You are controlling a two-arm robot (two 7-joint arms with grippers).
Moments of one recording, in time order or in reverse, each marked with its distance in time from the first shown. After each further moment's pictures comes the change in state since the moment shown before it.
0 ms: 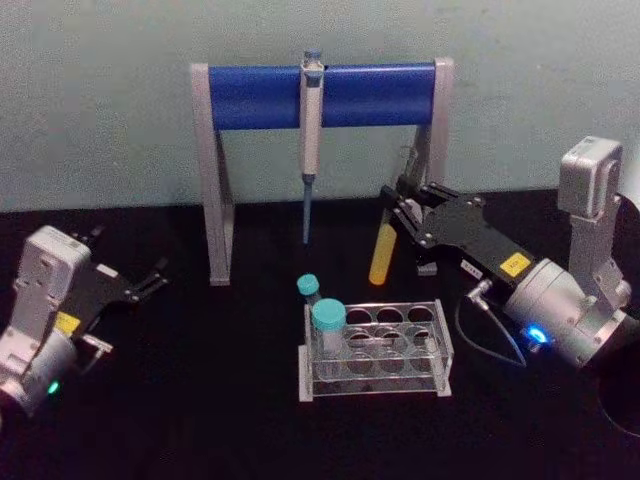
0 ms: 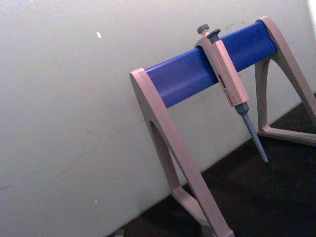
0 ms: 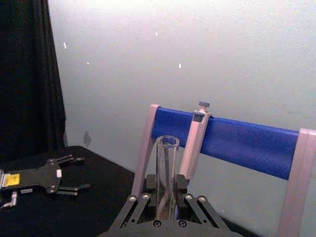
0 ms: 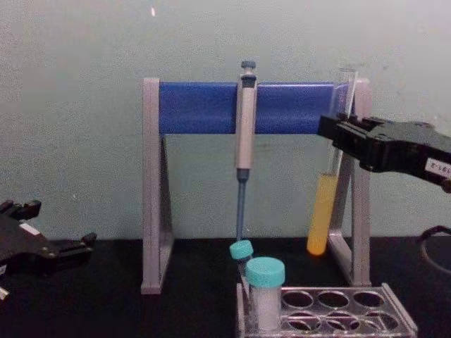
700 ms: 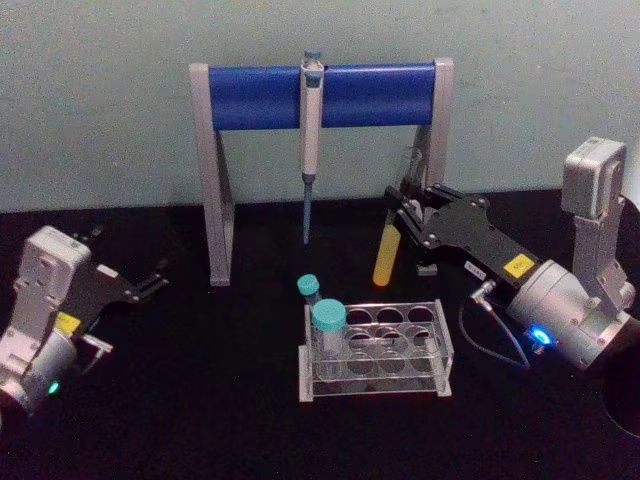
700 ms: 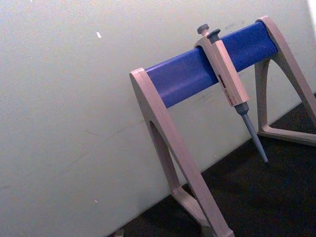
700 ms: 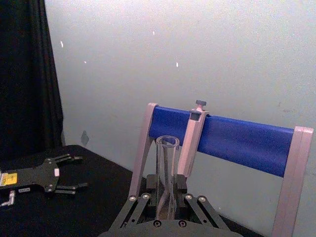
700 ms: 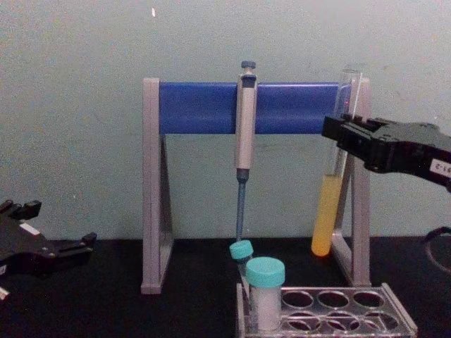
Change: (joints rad) left arm 0.000 0.000 0.000 0.000 0.000 0.000 0.000; right arm -0.012 -0.005 0.015 -0.010 -0.009 0.011 0.000
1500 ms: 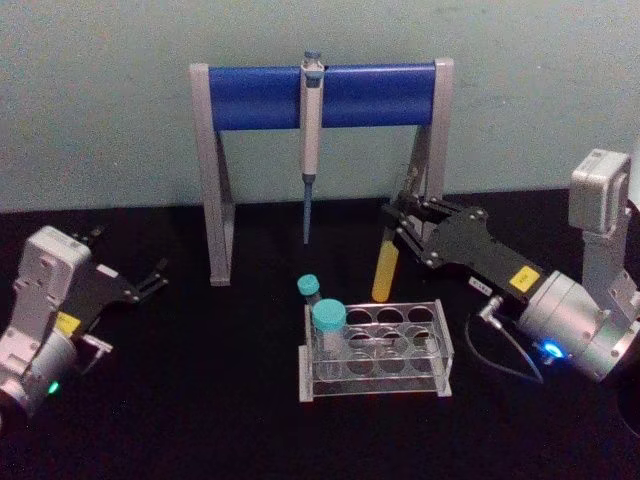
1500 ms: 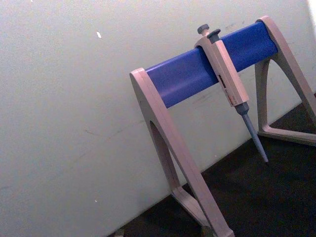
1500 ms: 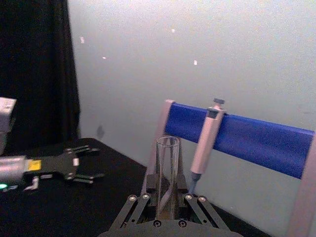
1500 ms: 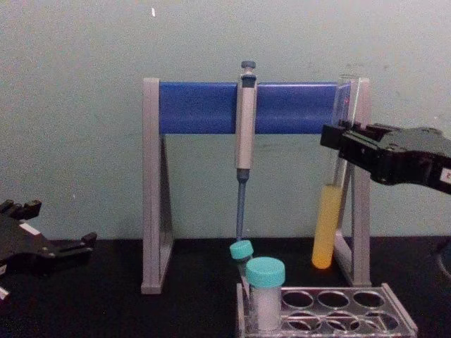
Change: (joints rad) left arm 0.000 0.000 0.000 0.000 0.000 0.000 0.000; right arm -0.019 0.045 -0.005 -0.023 0.015 -0.010 0.068
